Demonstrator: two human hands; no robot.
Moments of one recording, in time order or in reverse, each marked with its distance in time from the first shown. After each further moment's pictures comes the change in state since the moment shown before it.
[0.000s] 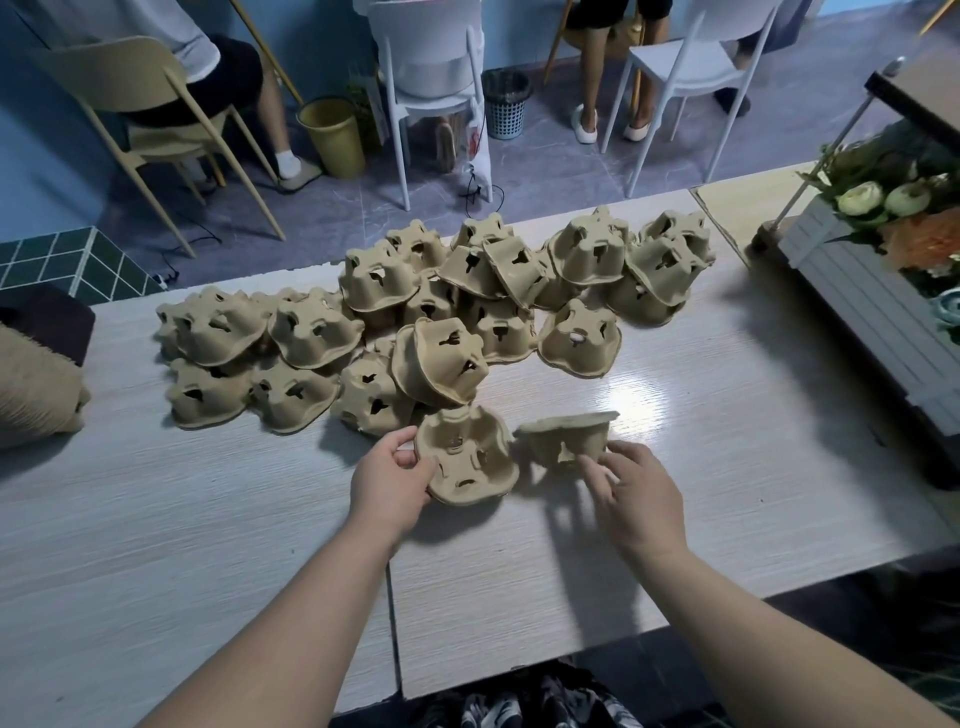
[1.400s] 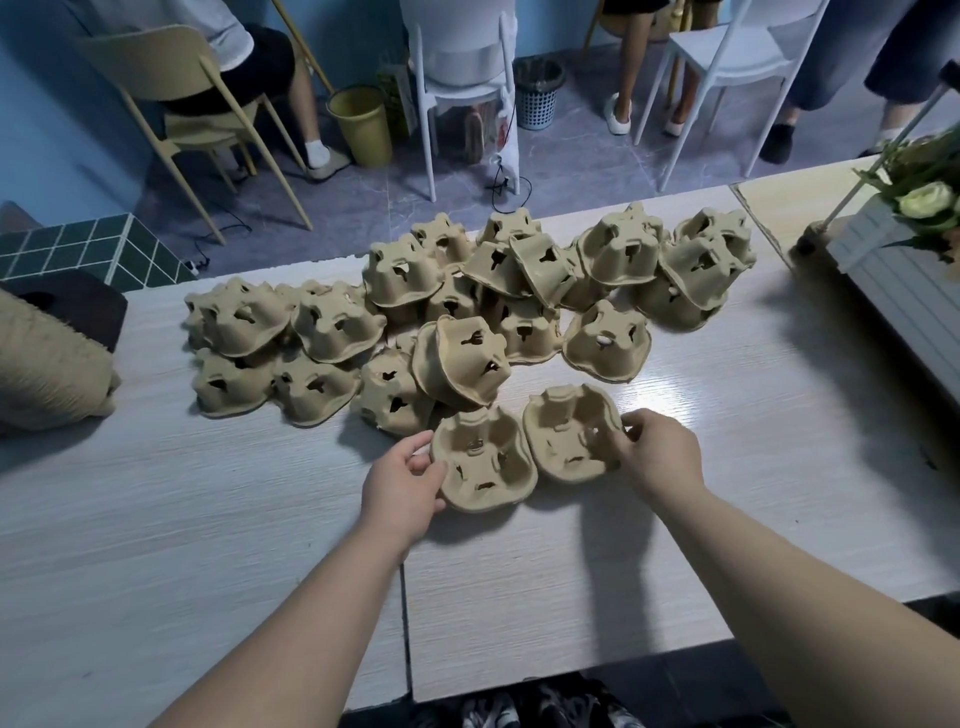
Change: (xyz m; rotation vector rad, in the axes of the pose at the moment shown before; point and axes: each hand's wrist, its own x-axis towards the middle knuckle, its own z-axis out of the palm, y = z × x) left_hand -0.001 -0.003 -0.006 -0.012 -0.003 -0.044; right_hand 0.064 -0.009 -0.002 -0.019 -0.156 0.172
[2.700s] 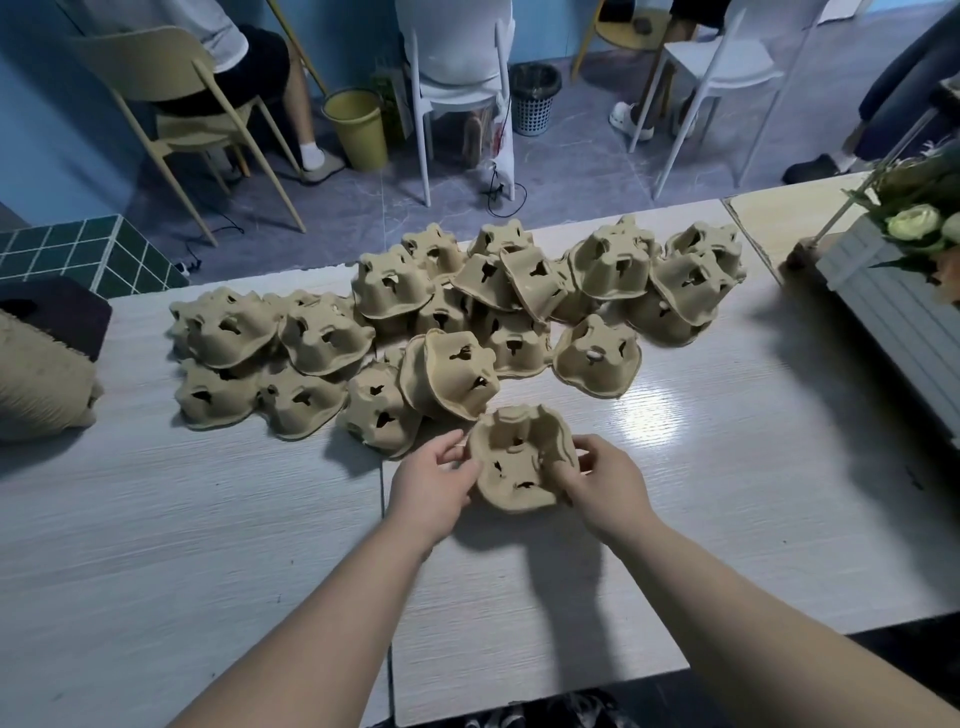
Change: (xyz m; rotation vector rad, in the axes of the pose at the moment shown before) left_hand 0.003 0.022 0.038 0.009 -0.091 0.034; right_hand -0.023 -0.020 0.017 0.311 -0.186 -0.028
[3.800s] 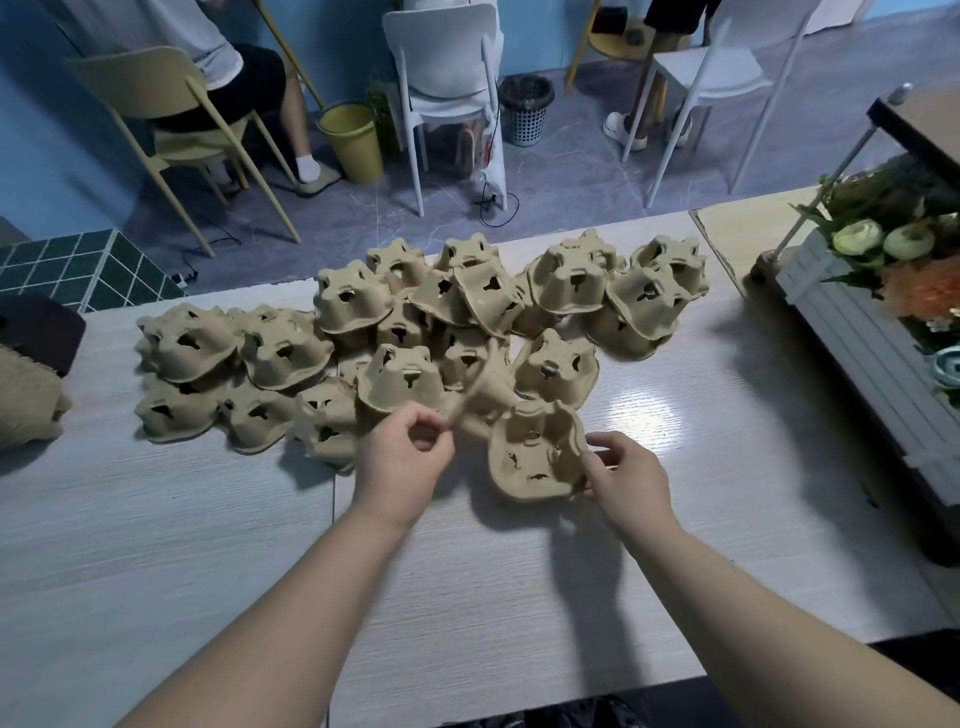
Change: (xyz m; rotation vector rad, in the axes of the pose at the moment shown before) left_hand -0.007 0.047 0.035 0.280 0.218 0.349; right_hand 0.030 0.045 -0.062 0.110 0.095 0.037
